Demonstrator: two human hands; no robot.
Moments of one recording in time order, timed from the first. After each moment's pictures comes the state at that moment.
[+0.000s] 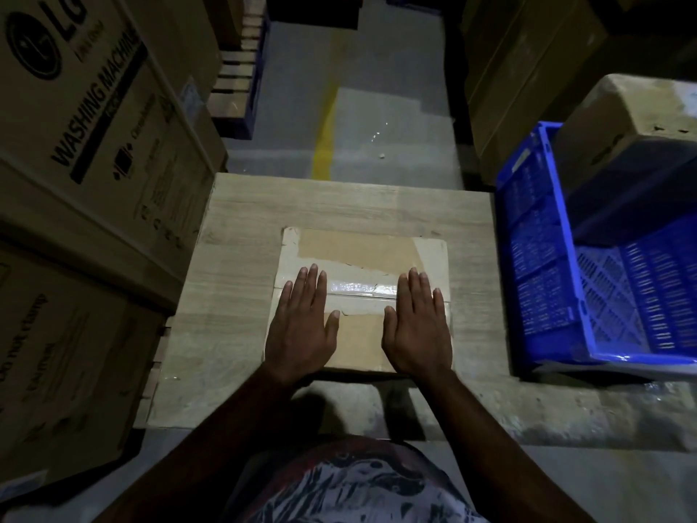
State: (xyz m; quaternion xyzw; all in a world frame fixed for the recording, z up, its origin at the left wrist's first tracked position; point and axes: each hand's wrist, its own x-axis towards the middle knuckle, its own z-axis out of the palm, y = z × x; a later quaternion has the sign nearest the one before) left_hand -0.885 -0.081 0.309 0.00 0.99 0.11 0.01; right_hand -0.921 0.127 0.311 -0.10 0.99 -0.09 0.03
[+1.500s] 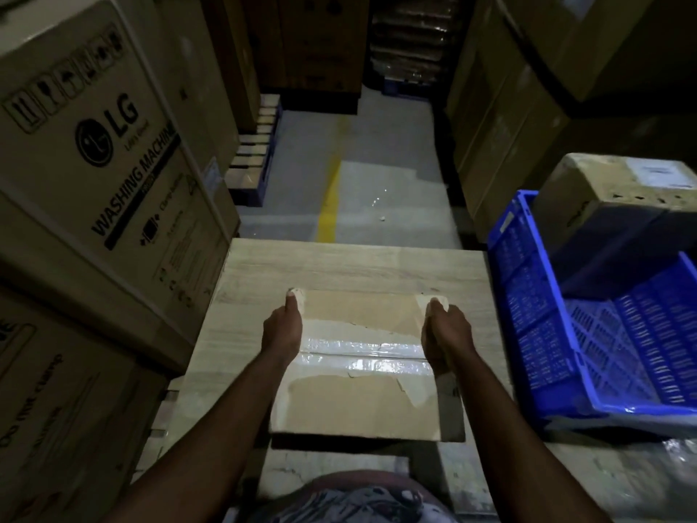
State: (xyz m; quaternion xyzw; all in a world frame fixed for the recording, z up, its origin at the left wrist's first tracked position) left_hand -0.970 -0.117 0.366 -0.43 0.78 0.45 0.08; right_hand -1.021 0.149 0.357 0.27 0.83 -0.47 0.13
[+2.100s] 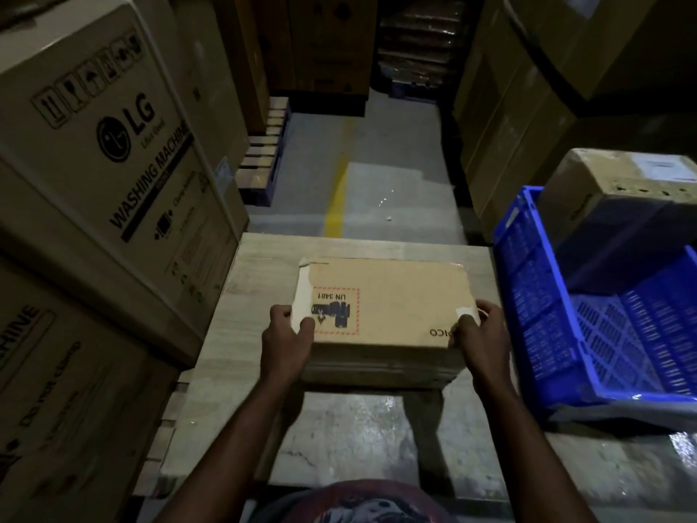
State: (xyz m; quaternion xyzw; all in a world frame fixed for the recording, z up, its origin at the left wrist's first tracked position) left_hand -0.896 -0.108 0.395 -0.31 0.82 0.48 -0.02; right_hand -0.947 0.166 0.403 0.22 0.83 -0.52 0.01
